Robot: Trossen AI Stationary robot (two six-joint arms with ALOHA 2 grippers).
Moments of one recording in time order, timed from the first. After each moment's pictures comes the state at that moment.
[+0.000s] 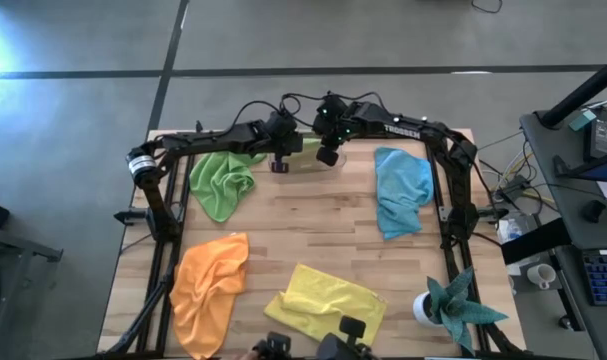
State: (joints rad) left arm 0.52 1.77 1.33 -0.40 -0.23 0.77; right arm -0.57 2.01 1.67 -0.74 -0.02 -0.27
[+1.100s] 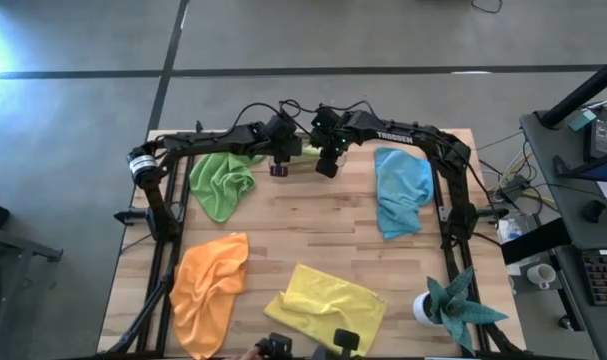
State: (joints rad) left arm 0.52 1.77 1.30 -0.38 -0.17 0.77; right arm -0.52 2.05 1.66 -0.79 -0.05 -0.24
